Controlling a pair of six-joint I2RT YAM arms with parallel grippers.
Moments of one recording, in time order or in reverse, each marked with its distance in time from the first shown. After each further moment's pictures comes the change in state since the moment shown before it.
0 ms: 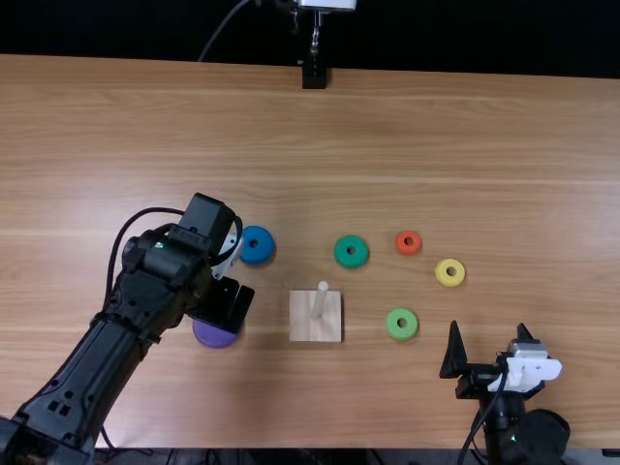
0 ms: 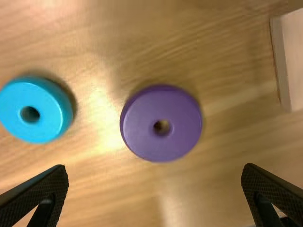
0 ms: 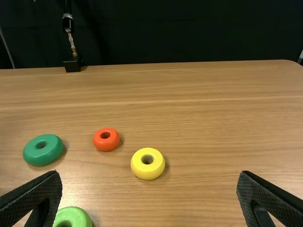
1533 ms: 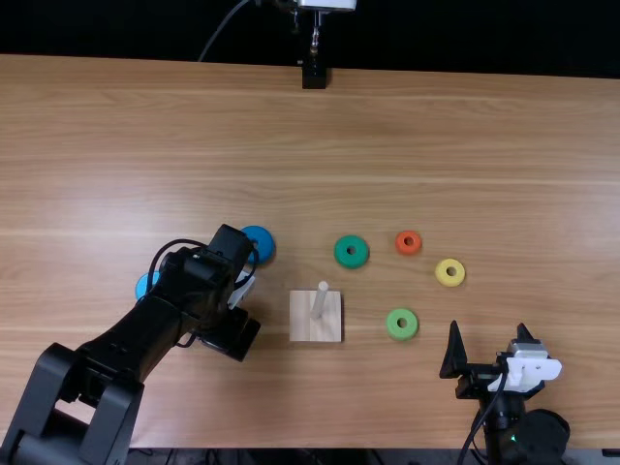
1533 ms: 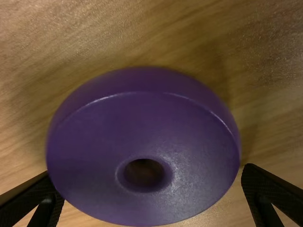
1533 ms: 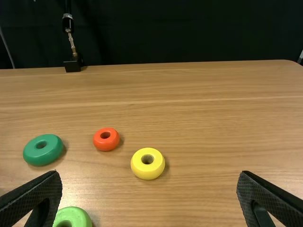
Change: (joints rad) left arm -0.052 0.168 -0.171 0.166 0.003 0.045; right arm 0.000 0.000 0.000 0.000 0.000 0.000
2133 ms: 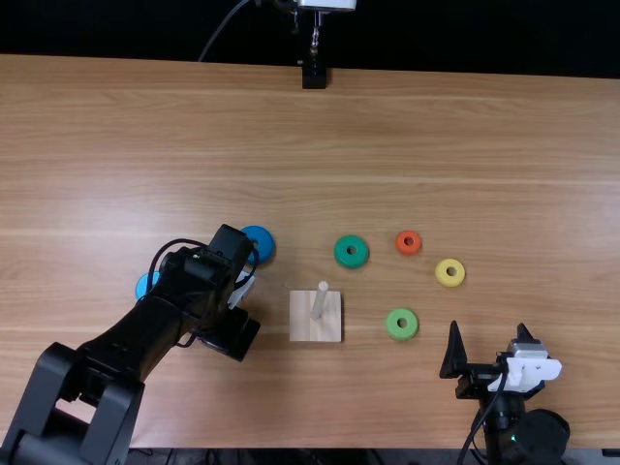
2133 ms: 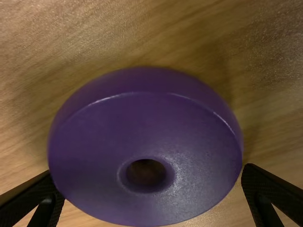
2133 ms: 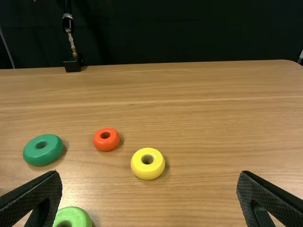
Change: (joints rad) left arm 0.000 0.005 0.002 -0.002 -0.007 0.000; right arm 0.000 0.000 0.000 0.000 0.000 0.000
